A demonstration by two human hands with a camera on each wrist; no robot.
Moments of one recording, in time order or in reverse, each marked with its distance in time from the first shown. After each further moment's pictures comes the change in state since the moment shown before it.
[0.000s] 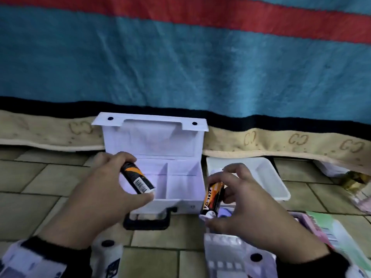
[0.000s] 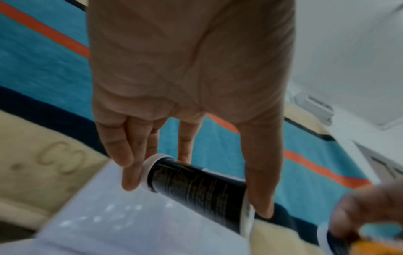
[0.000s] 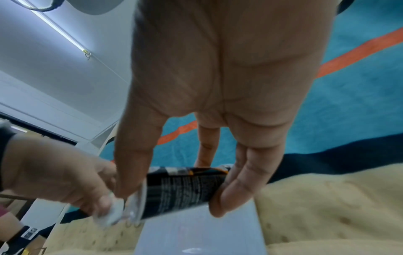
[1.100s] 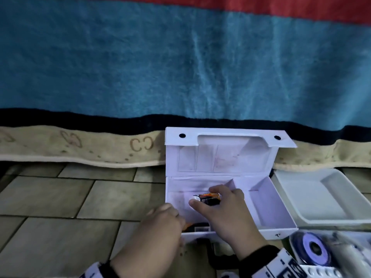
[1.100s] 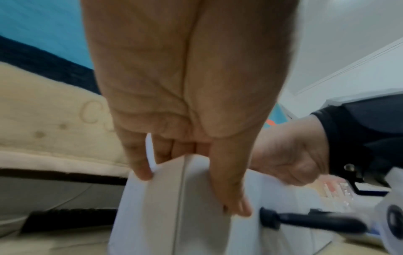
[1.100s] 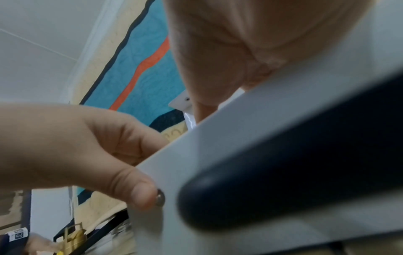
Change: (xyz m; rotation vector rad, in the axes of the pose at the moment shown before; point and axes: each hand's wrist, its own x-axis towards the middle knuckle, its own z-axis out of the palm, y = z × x) left_hand 0.061 -0.123 -0.005 0.469 -0.504 0.399; right_hand 0.140 -0.090 0.163 0.198 0.212 0.468
